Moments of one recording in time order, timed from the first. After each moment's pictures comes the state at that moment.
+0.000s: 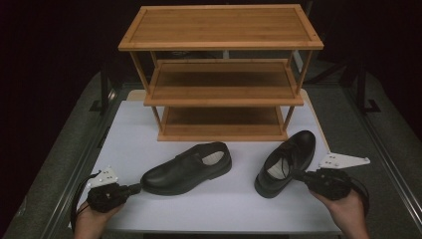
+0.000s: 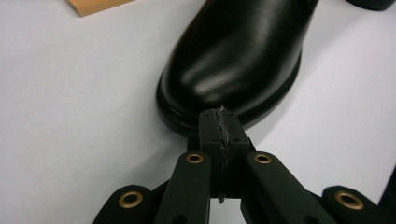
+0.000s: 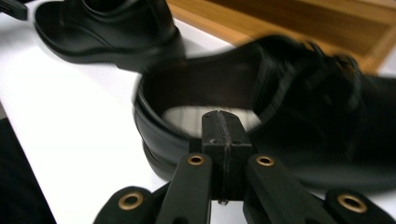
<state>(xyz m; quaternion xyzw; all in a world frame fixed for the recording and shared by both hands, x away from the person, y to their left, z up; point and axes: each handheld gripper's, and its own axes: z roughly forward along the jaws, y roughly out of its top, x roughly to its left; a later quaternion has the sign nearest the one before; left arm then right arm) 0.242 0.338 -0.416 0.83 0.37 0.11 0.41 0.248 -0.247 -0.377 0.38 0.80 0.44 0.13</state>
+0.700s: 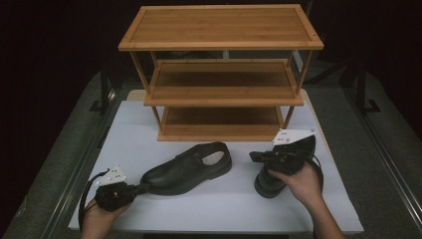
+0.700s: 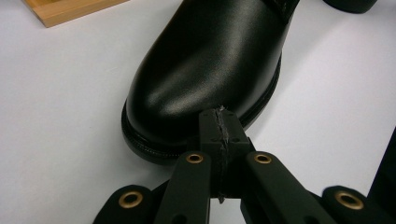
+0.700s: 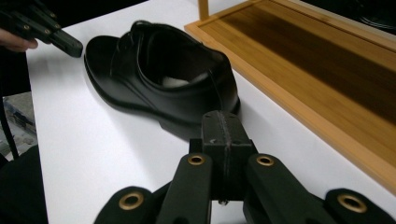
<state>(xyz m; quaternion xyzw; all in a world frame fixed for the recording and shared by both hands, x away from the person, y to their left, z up) 0.246 0.320 -0.415 0.83 0.35 0.10 0.41 0.304 -0.153 -0.352 0.30 0.83 0.46 0.09</state>
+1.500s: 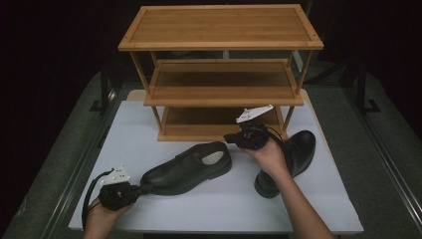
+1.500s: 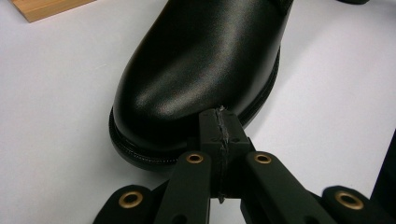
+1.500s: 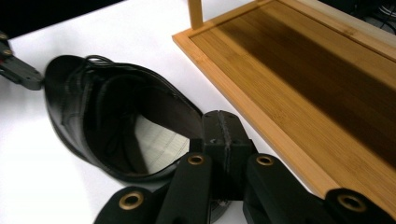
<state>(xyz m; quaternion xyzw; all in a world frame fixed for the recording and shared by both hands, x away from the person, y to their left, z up) 0.250 0.315 -0.419 0.84 0.34 0.09 0.41 0.377 -0.086 -0.358 0.30 0.85 0.43 0.07</state>
